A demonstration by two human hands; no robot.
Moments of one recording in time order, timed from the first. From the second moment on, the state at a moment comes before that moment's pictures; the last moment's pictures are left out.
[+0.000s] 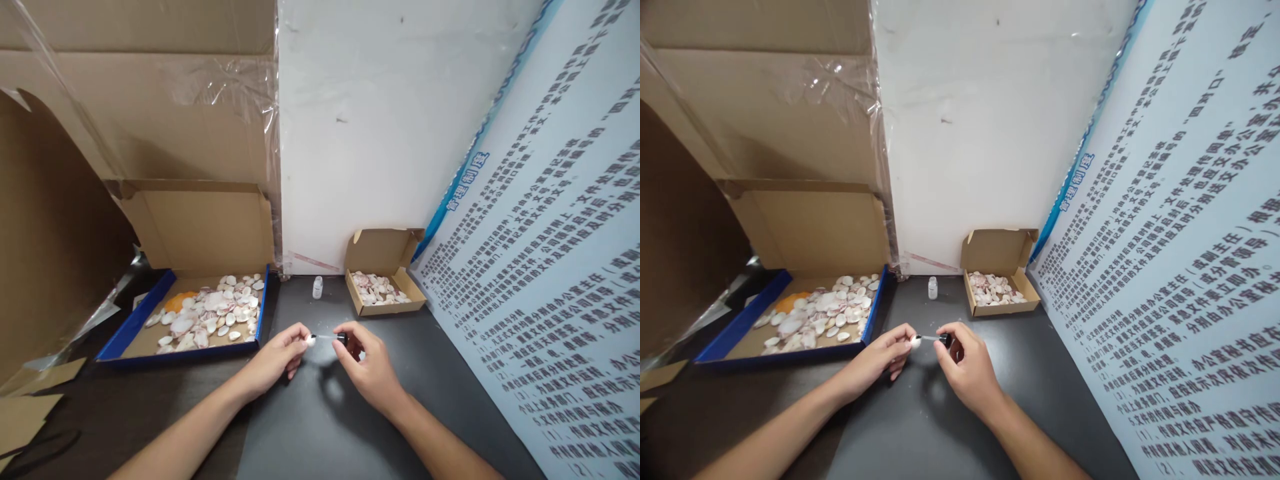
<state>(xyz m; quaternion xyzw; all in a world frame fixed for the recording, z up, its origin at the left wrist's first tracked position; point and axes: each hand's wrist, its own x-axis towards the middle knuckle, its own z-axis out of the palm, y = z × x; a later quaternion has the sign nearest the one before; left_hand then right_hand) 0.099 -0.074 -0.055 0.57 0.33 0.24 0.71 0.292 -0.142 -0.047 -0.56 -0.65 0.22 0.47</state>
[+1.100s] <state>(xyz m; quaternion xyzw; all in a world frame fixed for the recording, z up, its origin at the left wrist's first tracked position) 0.099 -0.073 -0.056 0.59 0.32 0.24 0.70 0.291 -0.141 -0.052 -0.56 -0.62 0.28 0.48</state>
